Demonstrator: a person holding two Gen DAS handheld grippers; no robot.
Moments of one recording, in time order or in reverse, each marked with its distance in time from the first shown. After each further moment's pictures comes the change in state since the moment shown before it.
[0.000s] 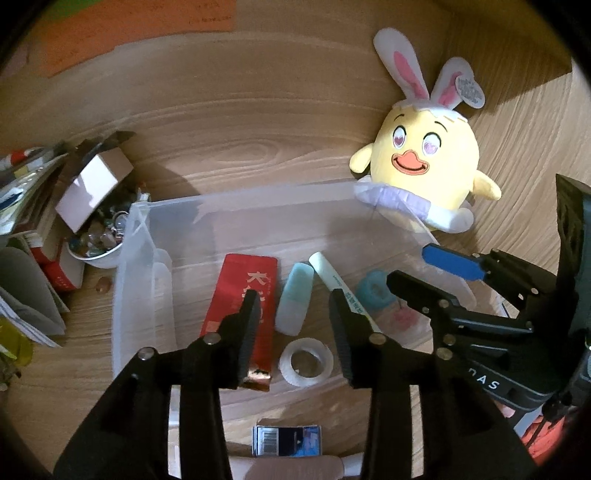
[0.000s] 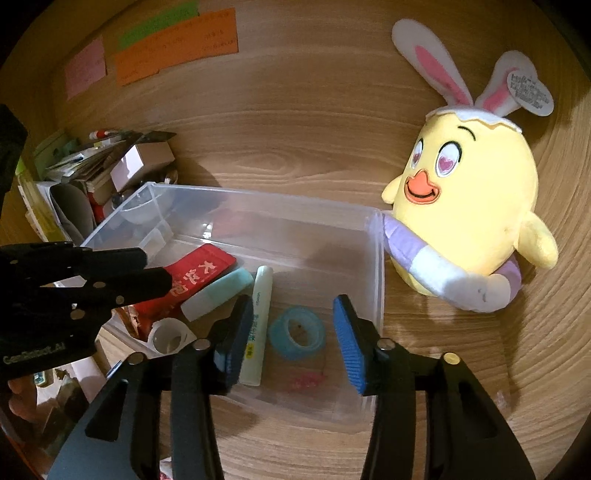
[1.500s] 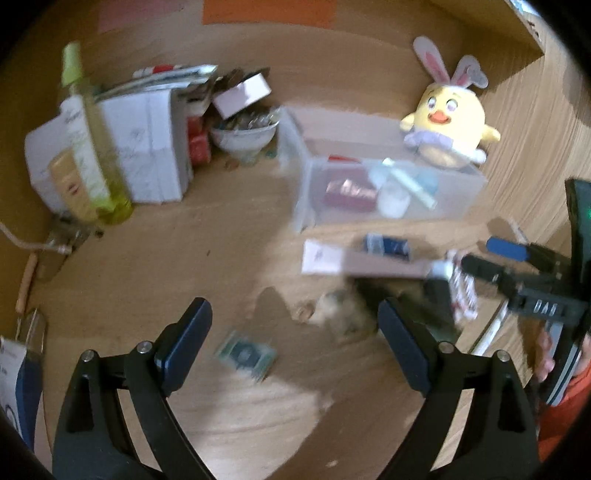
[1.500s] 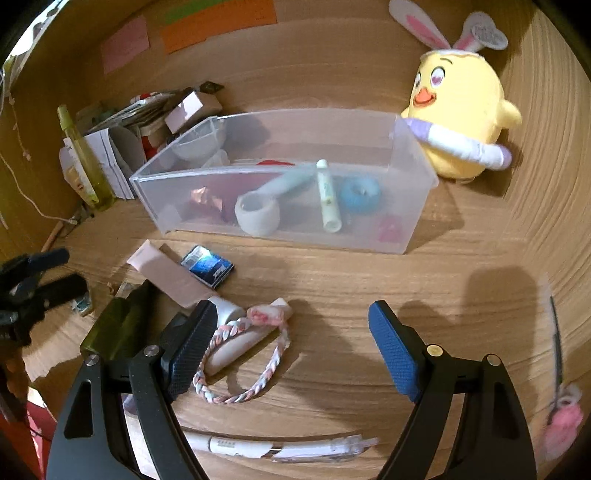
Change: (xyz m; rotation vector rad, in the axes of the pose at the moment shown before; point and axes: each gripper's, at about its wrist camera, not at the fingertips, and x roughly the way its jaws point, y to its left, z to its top) left arm -0.104 0.070 -0.155 -0.066 -0.004 0.151; right arm -0.049 0.055 -0.103 0.096 0.077 0.065
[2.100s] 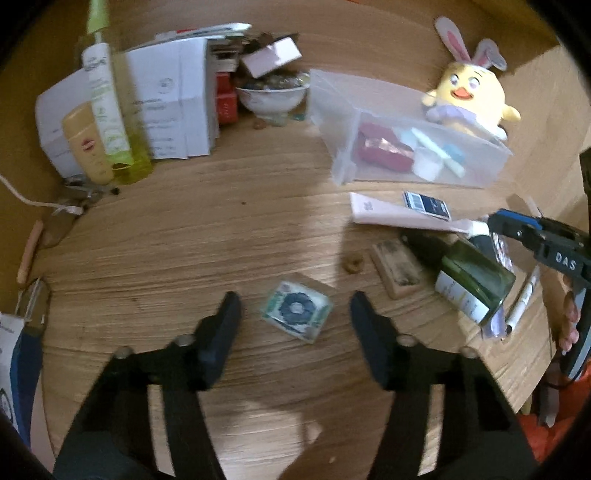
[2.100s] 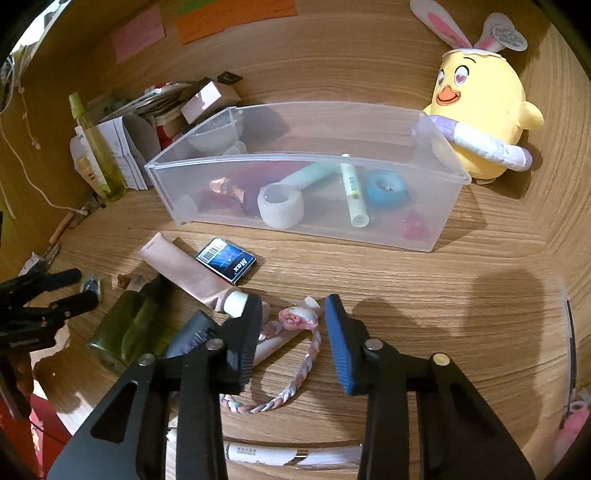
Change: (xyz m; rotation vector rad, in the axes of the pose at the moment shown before) left arm 0.016 0.023 -0.024 -0.006 0.074 0.022; right arm 0.009 0.013 0.000 -0.037 0.017 0.032
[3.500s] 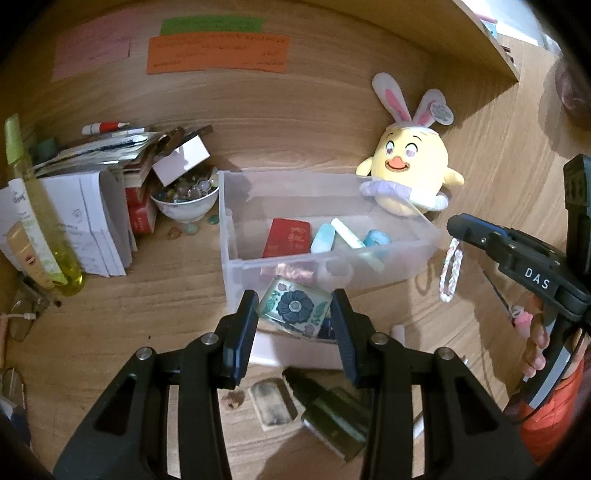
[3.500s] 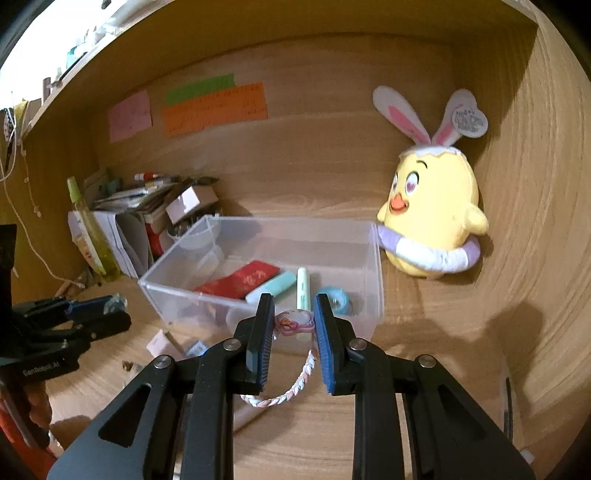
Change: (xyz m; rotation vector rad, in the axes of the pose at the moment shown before) left arm -0.022 -0.071 0.085 0.037 -0.211 -0.153; right arm -0.064 -0.029 0.060 0.007 -0.276 -0.058
